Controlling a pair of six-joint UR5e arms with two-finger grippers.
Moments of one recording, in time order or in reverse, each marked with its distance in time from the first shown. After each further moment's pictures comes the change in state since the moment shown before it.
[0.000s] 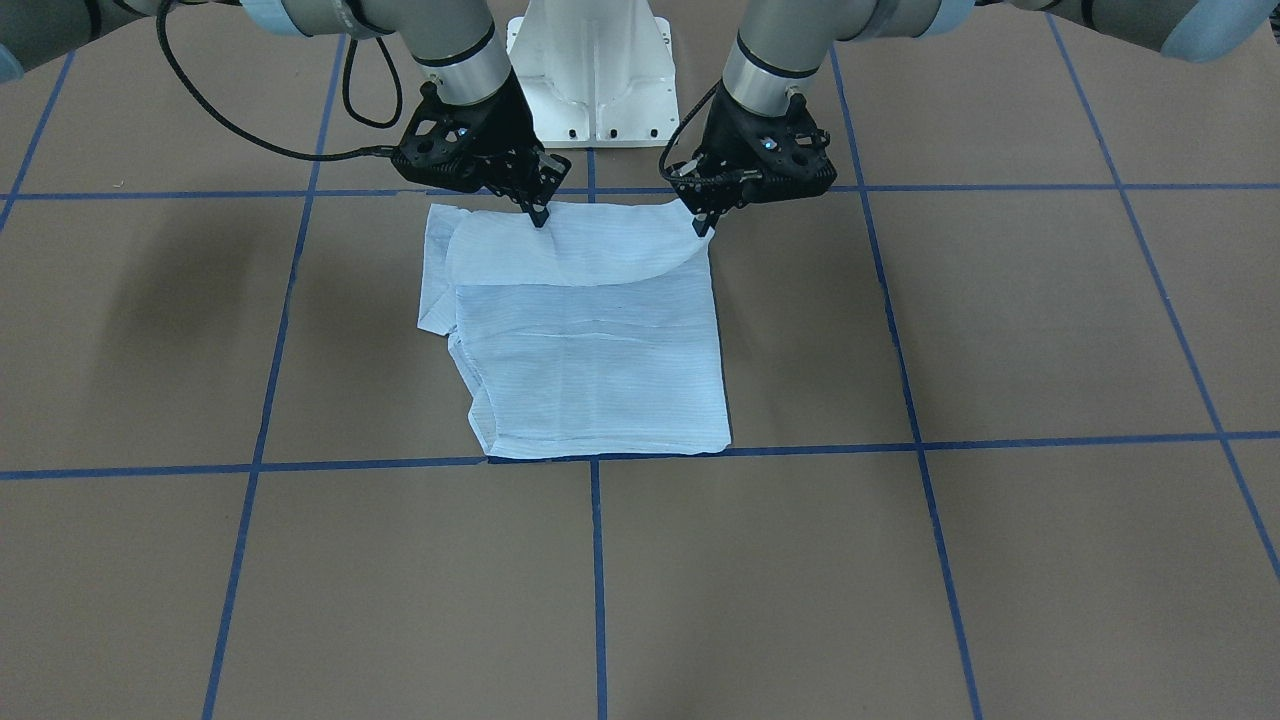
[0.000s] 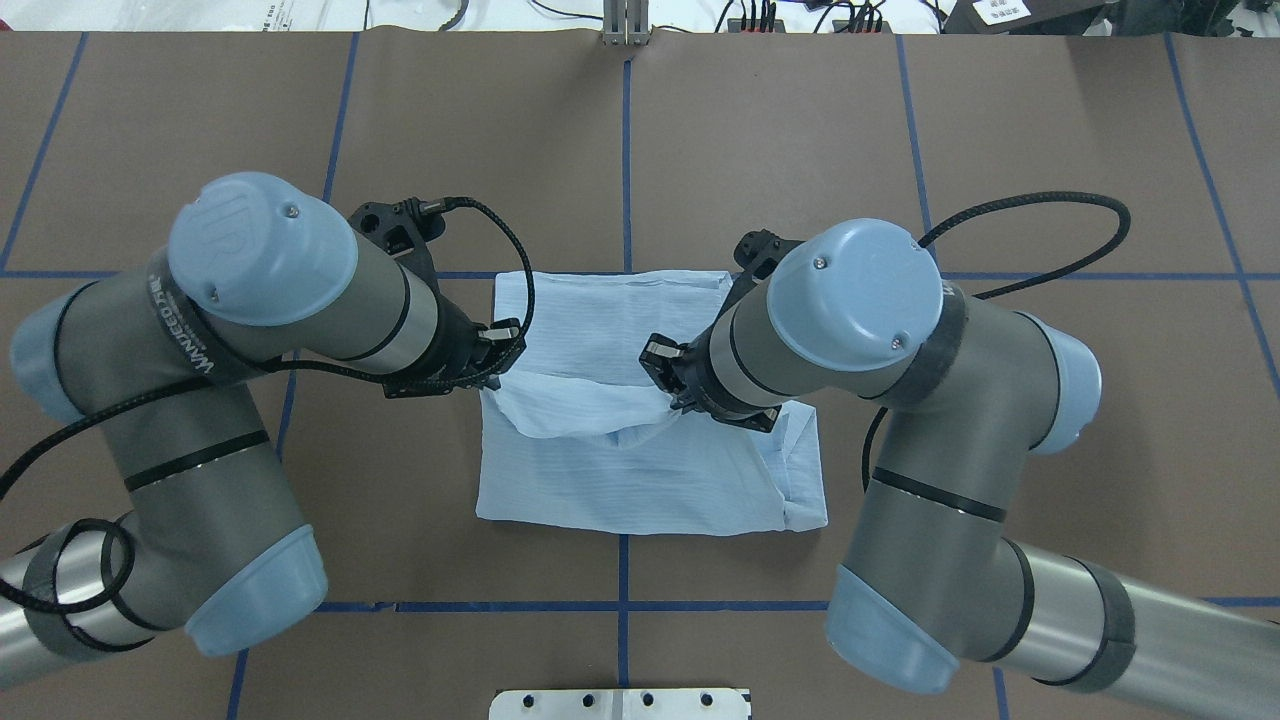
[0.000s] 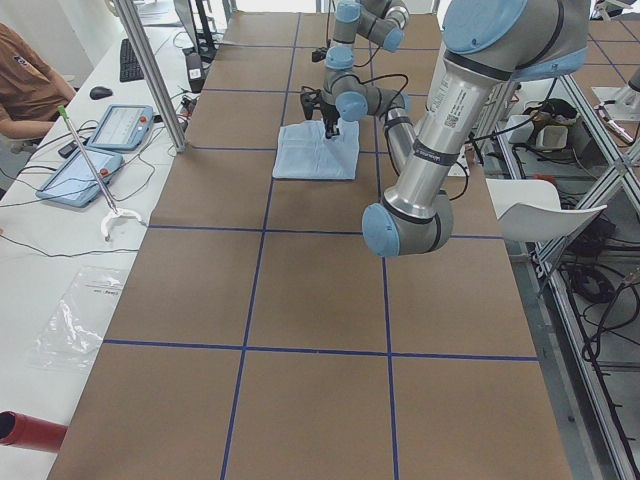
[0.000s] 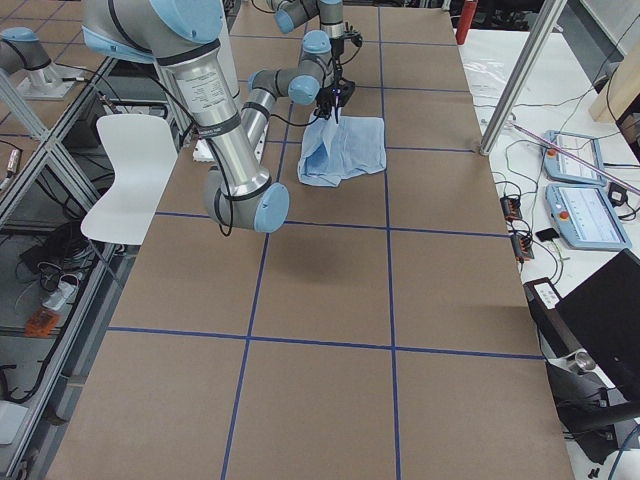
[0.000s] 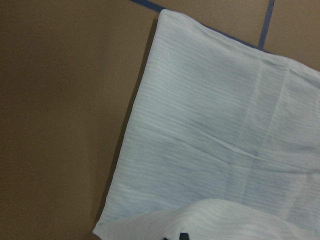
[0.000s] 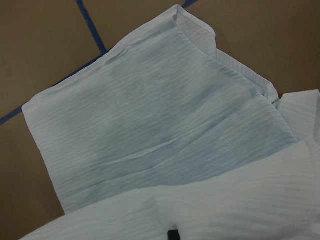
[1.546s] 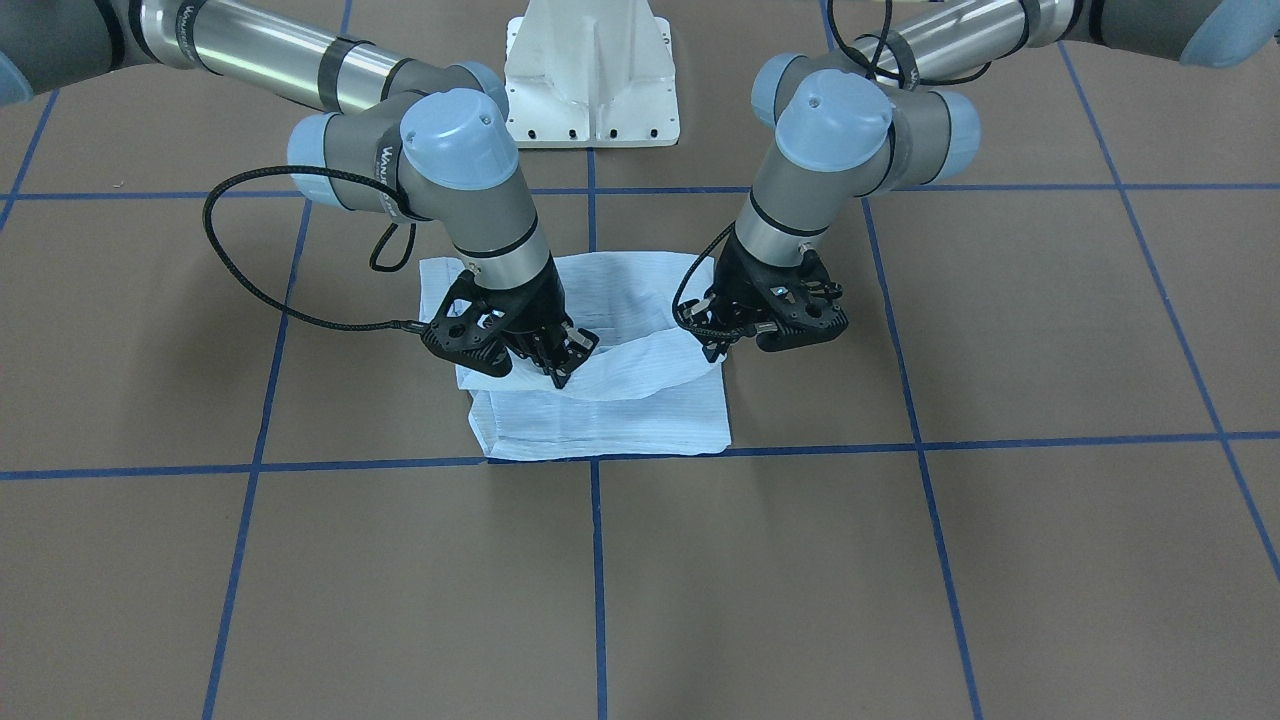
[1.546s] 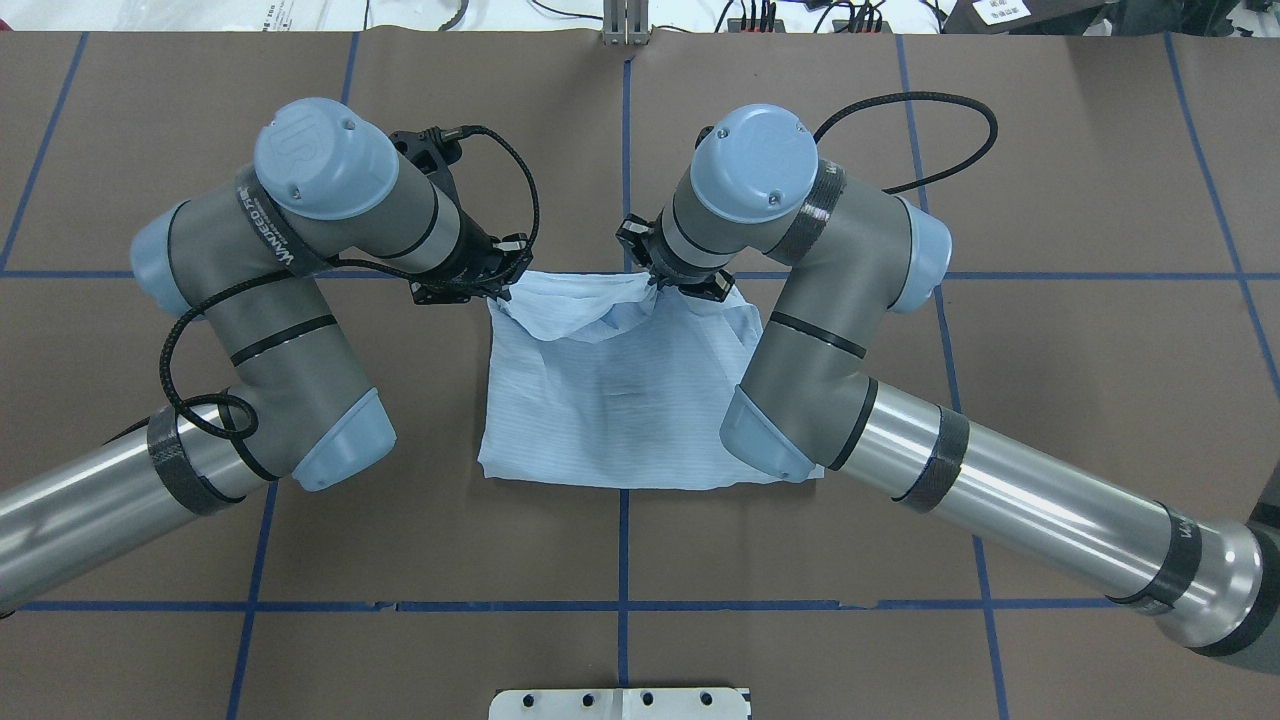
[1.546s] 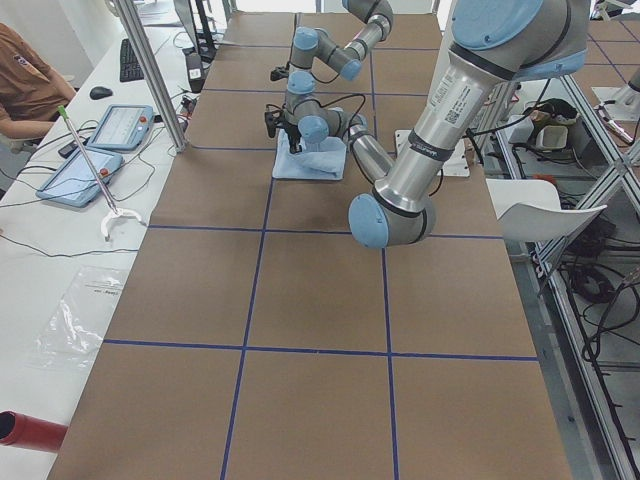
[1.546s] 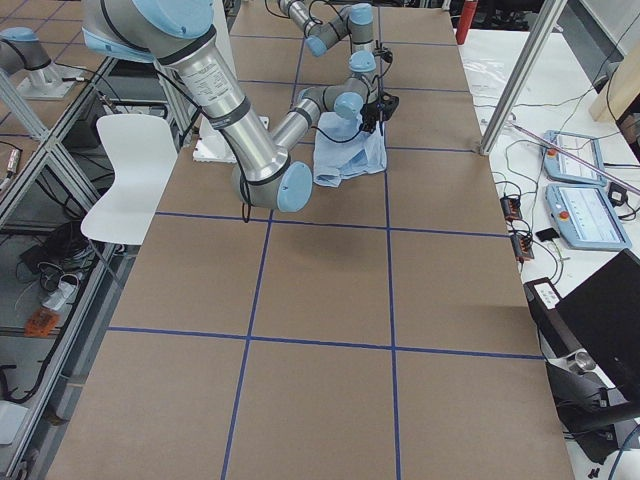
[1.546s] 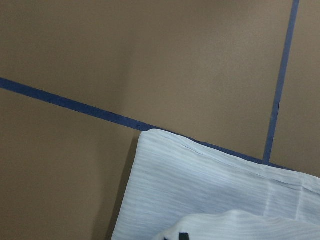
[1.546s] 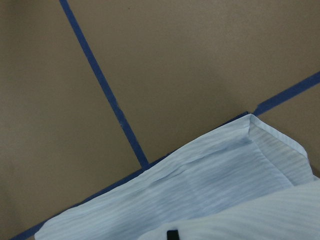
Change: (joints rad) left arm -0.099 -0.079 0.328 -0.261 -0.037 0.045; right arm 0.126 0.167 -0.452 0.248 0.003 -0.038
